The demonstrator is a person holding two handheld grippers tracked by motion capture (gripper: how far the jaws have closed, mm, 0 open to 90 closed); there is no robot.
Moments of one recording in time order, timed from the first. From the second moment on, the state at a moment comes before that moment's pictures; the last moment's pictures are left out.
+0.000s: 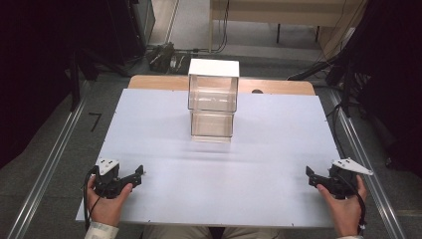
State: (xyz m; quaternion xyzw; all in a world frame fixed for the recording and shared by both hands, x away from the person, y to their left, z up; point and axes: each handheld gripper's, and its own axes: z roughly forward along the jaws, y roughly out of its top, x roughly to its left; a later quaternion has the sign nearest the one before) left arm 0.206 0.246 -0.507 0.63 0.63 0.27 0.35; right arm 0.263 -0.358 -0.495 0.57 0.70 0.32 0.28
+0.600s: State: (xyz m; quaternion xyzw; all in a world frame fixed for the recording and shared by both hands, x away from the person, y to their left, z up) left arm 0.212 0.241 -0.512 0.65 0.62 0.26 0.35; right arm 0.264 -0.357 -0.496 0.57 0.70 0.32 0.28
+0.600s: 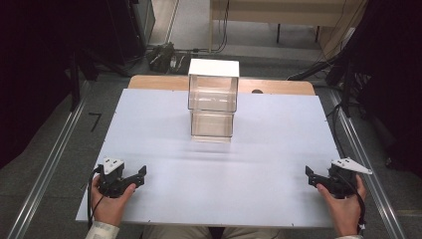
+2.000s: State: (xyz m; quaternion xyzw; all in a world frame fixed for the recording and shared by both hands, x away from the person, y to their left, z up) left arm 0.217 0.228 -0.518 0.69 0.59 0.22 0.36; right arm 0.264 -0.358 -0.496 0.58 0.70 0.31 0.28
